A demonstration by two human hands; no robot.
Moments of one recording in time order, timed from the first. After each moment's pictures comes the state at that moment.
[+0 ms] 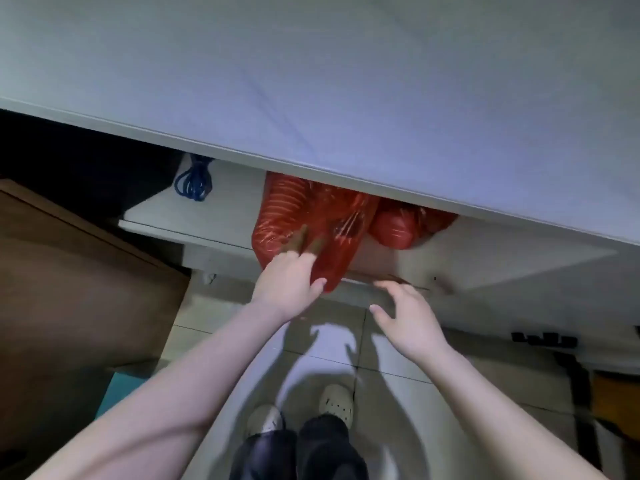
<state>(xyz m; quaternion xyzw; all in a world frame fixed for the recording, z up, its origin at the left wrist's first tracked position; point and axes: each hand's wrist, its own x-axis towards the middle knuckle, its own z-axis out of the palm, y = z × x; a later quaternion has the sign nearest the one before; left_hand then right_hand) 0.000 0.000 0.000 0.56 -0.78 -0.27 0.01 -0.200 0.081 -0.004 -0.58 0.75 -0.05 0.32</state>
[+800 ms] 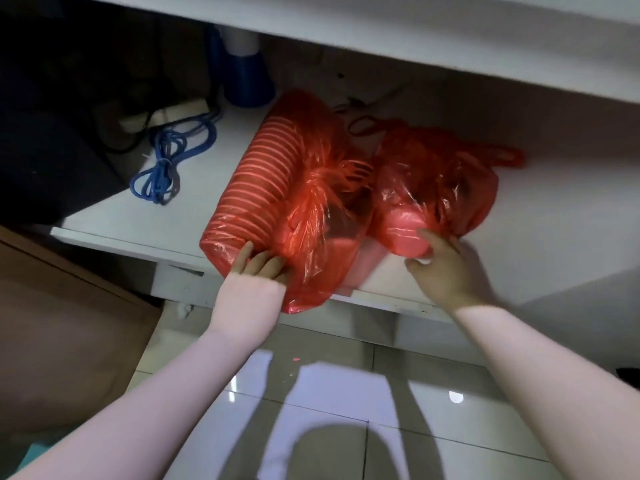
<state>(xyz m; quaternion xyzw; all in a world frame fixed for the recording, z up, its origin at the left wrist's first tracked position) 0.014 -0.013 -0.130 0.46 -0.88 0.08 0.09 -0.261 -0.007 -0.105 -0.52 0.82 -0.15 0.19</state>
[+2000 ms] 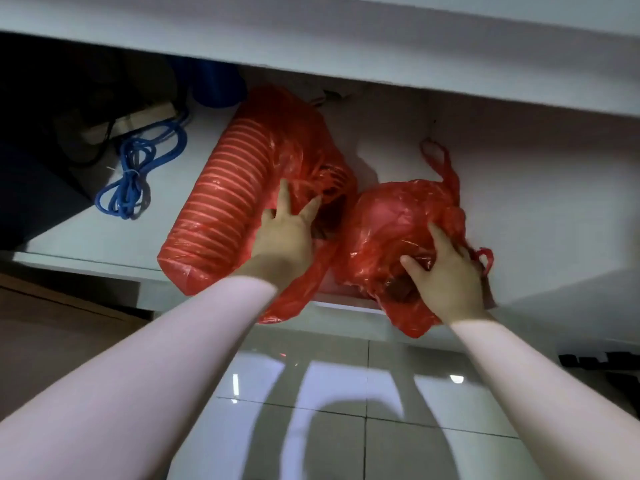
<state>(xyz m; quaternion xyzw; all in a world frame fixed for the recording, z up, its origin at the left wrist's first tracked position) -0.076 -0.094 -0.105 0.59 -0.79 -0.18 0.00 -0.287 0.004 -0.114 -0.48 0.85 -0.14 0.18</state>
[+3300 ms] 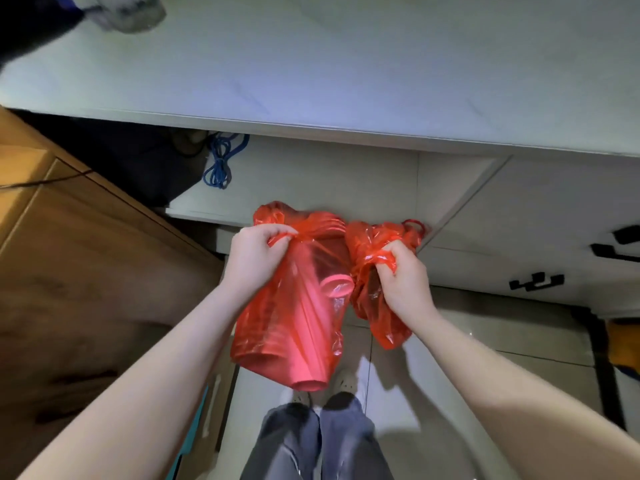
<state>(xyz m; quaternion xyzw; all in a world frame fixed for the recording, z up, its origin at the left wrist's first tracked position) 0.017 0.118 0.123 0.63 -0.69 -0.29 0.22 -0.202 0.184 0.062 -0.54 0.70 -0.37 0.29</state>
